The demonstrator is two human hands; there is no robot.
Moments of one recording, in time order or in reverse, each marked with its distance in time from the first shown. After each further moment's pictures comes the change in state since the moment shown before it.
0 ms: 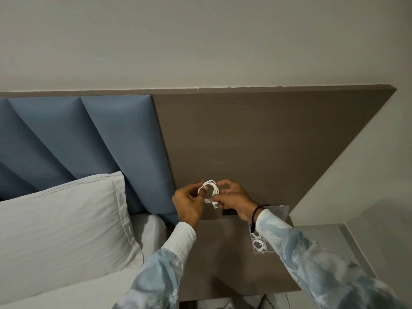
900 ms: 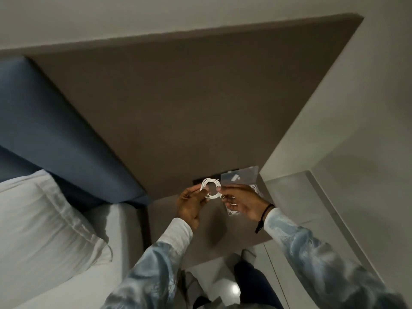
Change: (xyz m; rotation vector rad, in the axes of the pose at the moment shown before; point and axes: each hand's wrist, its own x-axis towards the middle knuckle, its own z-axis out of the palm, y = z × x) left_hand -0.063 -0.063 0.106 -0.423 -0.277 -0.733; right_hand -0.021 0.110 -0.122 0.367 0.056 0.335
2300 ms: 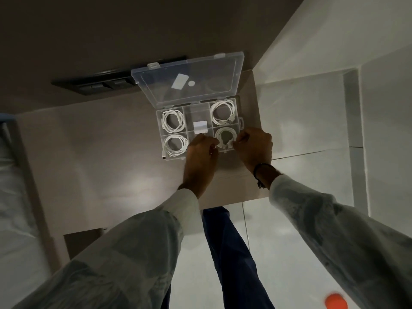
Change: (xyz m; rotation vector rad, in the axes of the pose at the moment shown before) left_hand 0.274 -0.386 0.121 1.240 -0.054 0.442; right_hand 0.340 0.210 -0.325 -0.908 0.492 -0.103
